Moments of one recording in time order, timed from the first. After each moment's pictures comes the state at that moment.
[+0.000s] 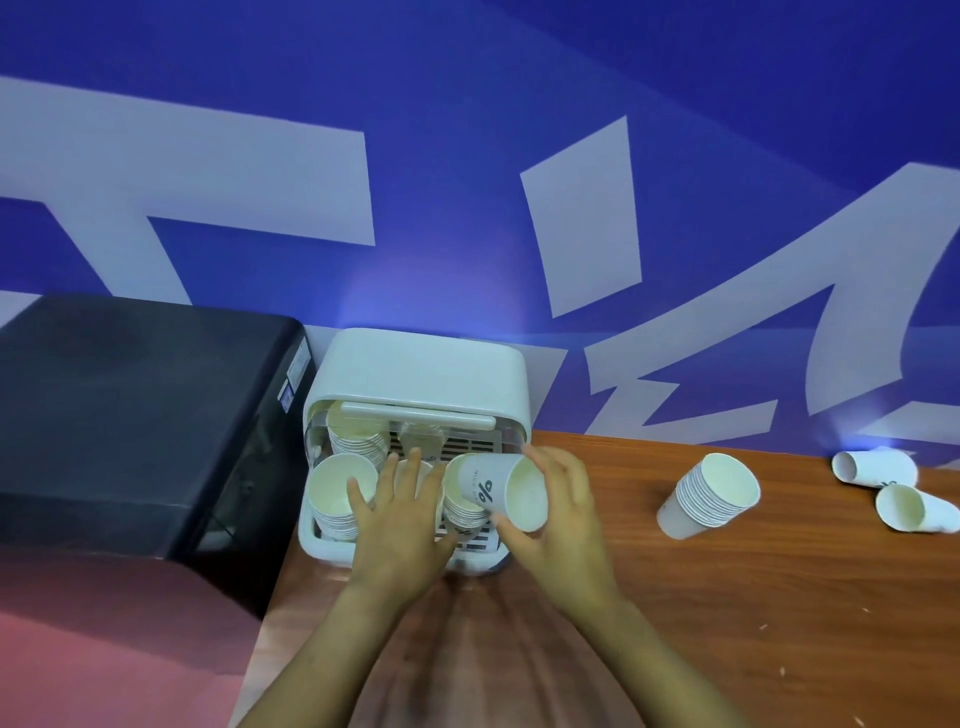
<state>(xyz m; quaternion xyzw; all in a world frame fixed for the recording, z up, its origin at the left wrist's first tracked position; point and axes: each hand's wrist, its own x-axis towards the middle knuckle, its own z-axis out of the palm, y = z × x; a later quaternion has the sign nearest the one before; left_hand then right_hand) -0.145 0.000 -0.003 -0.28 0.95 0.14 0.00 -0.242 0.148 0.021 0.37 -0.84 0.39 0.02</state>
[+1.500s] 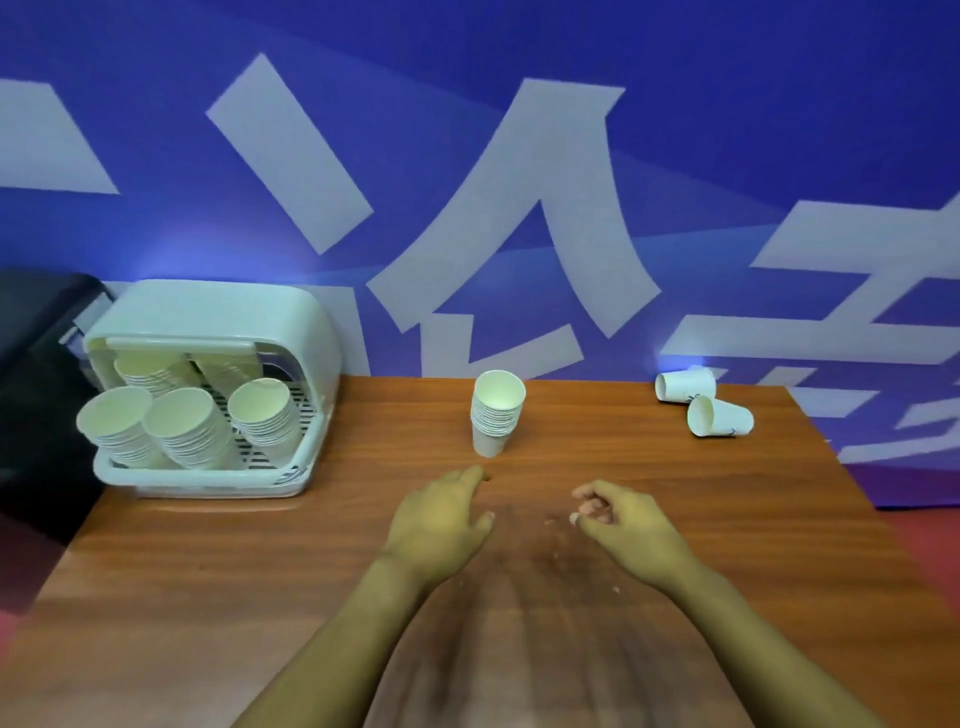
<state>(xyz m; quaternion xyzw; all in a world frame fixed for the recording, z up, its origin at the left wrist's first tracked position) -0.241 0.301 0.033 -0.15 0.95 0.27 0.02 -0.360 0.499 0.029 0.24 -0.90 0.29 -0.22</state>
